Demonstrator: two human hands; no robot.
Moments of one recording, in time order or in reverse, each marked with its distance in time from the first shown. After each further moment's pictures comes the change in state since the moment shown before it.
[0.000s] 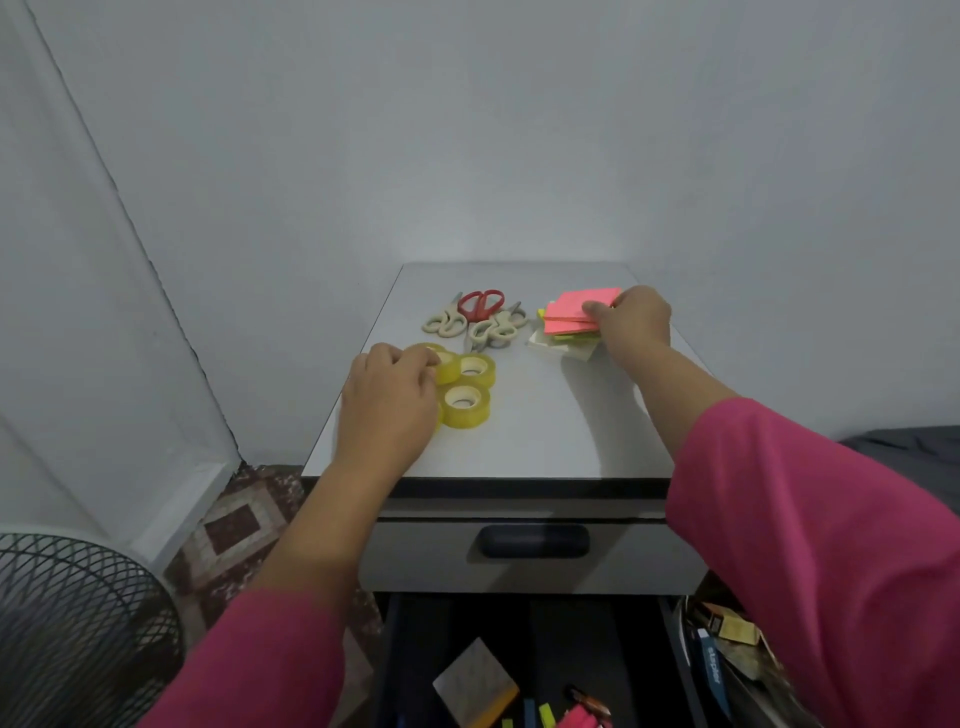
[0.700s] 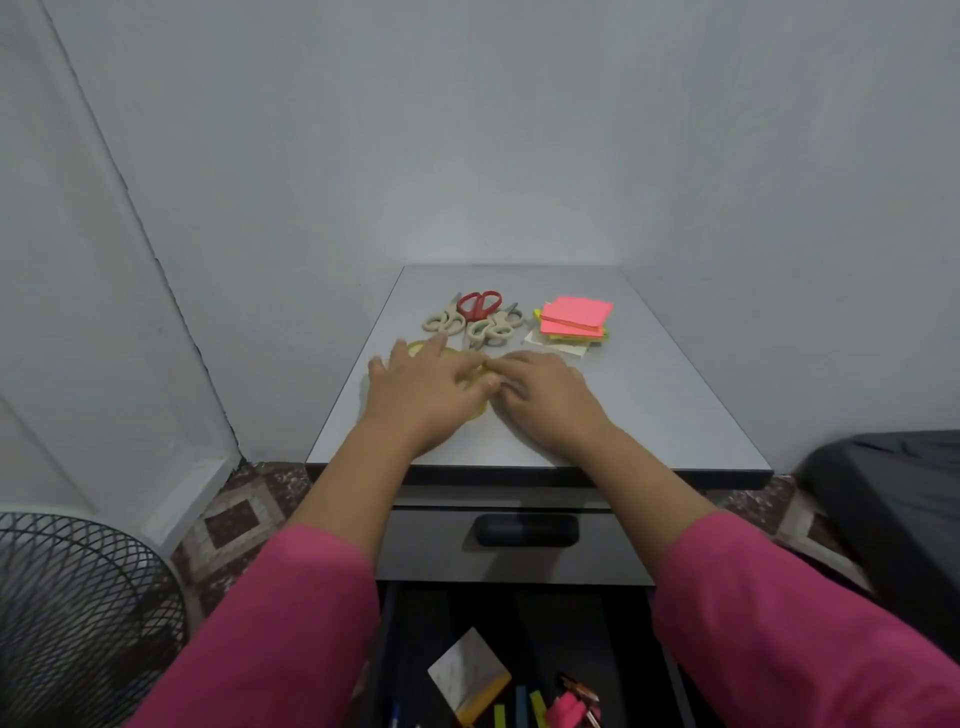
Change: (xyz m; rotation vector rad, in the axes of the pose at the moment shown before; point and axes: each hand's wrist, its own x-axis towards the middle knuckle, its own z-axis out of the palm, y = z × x) left_hand 0.011 0.020 0.003 0.262 -0.369 0.106; right_hand -0.109 0.002 0.023 -0.358 -0.342 -0.699
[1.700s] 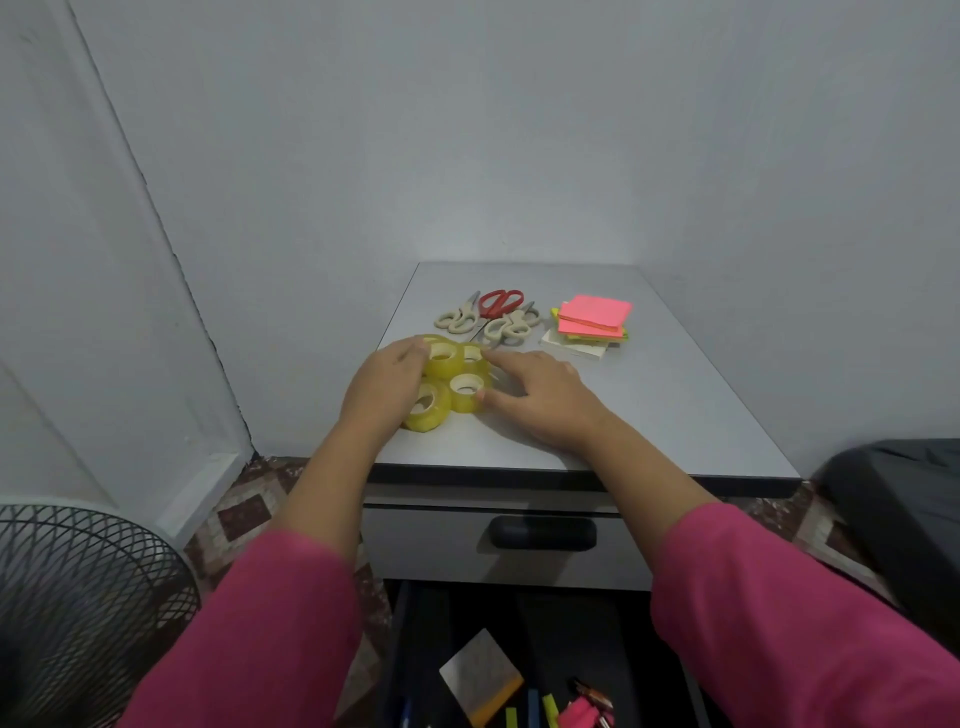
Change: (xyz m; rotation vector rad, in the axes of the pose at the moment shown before) left_hand 0.008 -0.045 0.006 -0.896 0.166 -0.326; right_hand 0.008 -0.016 -0.002 0.134 -0.145 0.022
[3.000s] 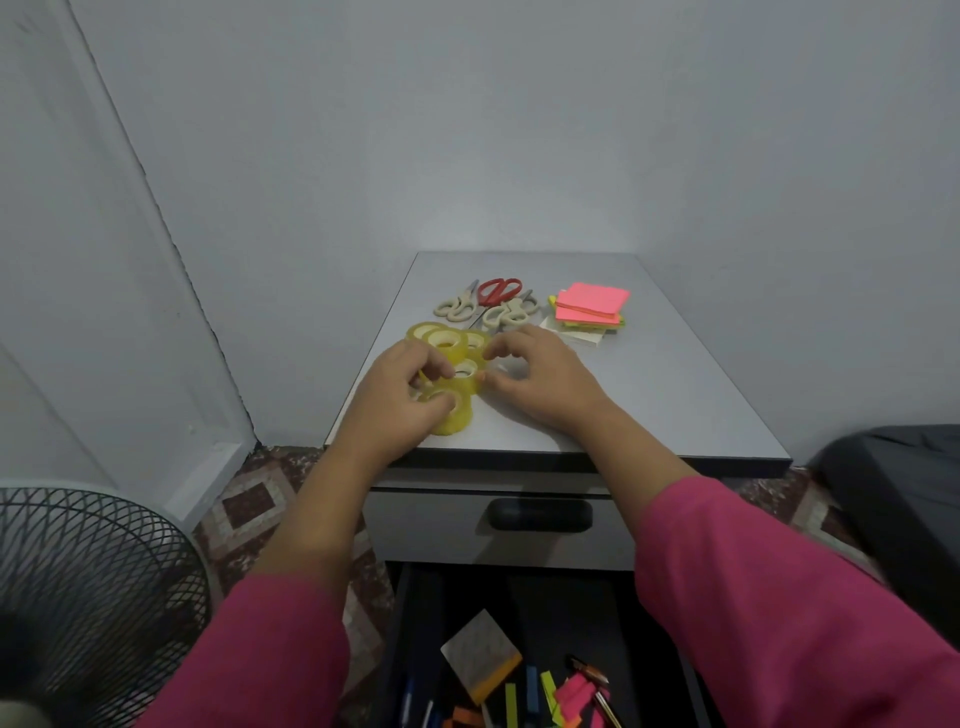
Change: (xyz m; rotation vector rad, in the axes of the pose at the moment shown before) left_hand -0.047 -0.002 -0.009 0.203 -0.076 0.422; right_hand 0.003 0.005 0.004 0.117 0.149 -0.037
